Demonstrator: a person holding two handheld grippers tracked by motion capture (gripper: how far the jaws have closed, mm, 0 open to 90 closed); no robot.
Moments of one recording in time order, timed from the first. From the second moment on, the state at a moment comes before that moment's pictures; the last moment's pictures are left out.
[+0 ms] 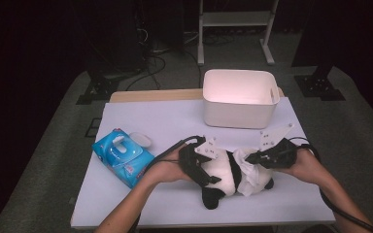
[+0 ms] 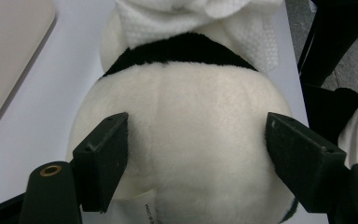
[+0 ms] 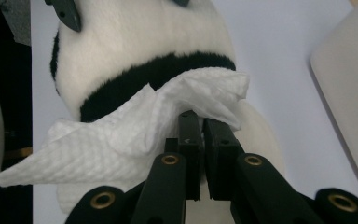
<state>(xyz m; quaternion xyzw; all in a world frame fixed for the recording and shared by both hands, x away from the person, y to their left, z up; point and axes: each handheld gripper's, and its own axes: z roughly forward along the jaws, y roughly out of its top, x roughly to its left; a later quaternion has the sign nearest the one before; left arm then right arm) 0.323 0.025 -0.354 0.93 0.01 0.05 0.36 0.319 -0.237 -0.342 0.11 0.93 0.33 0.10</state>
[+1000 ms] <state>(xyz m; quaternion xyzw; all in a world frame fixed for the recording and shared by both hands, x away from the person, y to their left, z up) 0.324 0.025 -0.353 0.93 0.02 0.05 0.36 0.308 -0.258 -0.332 0.10 0.92 0.37 0.05</state>
